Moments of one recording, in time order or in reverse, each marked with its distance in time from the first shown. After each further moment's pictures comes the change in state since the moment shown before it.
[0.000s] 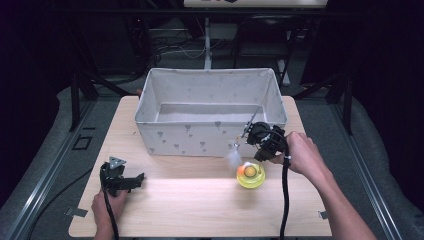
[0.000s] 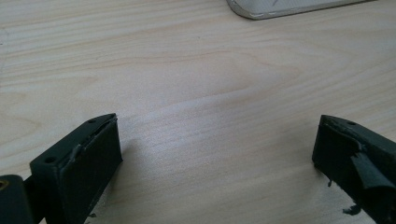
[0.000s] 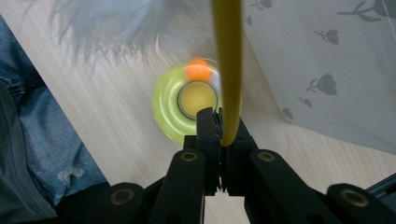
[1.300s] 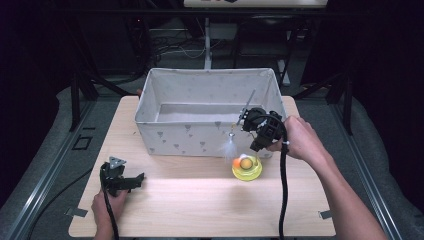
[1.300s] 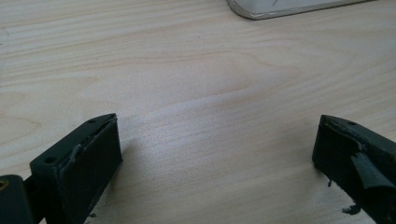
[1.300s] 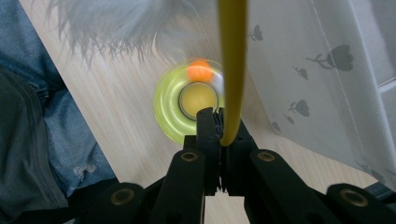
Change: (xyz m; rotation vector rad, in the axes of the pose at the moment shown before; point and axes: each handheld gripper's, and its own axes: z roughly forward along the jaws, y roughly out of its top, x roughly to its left) left arm 0.000 0.000 0.000 0.000 0.000 0.000; right arm -0.006 0.024 -0.034 -0.005 0.028 -0.041
